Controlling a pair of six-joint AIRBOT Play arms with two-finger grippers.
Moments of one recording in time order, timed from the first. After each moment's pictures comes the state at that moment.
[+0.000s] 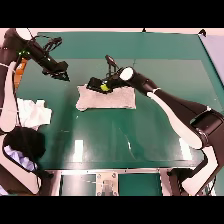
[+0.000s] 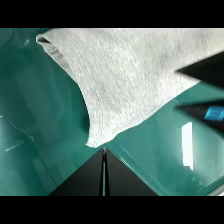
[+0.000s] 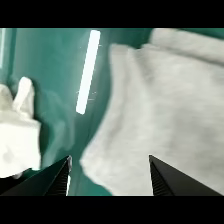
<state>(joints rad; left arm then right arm) -0.02 -1.85 2.02 1.11 -1.70 -1.38 0.49 -1.83 1.62 -0.78 0.80 1.61</state>
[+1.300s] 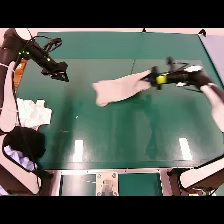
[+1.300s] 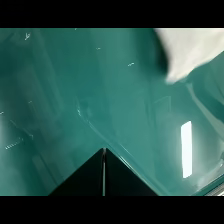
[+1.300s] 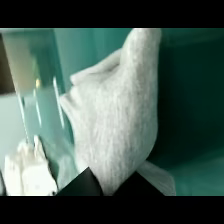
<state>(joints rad) -0.01 -1.84 2.02 1.12 -1.71 -1.39 -0.23 -1.71 1.41 -0.52 1.16 1.38</state>
